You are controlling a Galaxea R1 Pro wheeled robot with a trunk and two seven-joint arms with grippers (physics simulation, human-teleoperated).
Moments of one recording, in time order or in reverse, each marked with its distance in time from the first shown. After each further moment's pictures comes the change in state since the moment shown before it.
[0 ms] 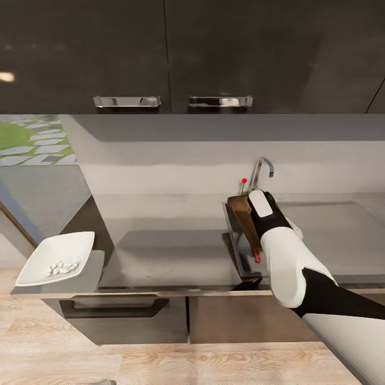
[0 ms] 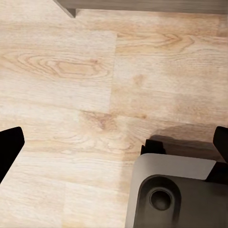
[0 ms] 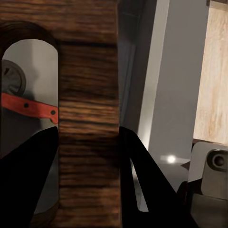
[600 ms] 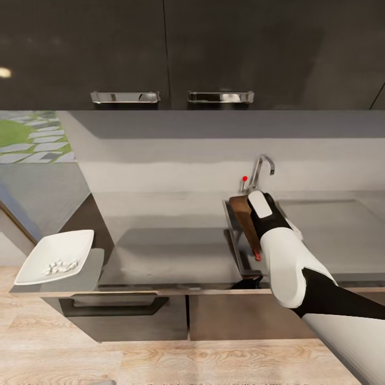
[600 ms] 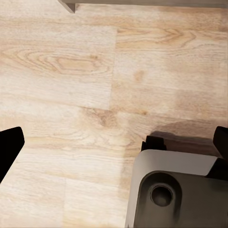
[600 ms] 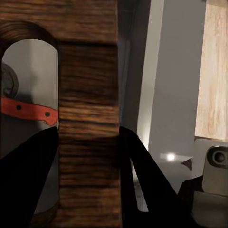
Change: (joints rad) left arm 0.000 0.000 0.000 0.000 0.000 0.000 0.000; right arm 0.001 0.000 -0.004 0.010 0.004 -0.042 -0.003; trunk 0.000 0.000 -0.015
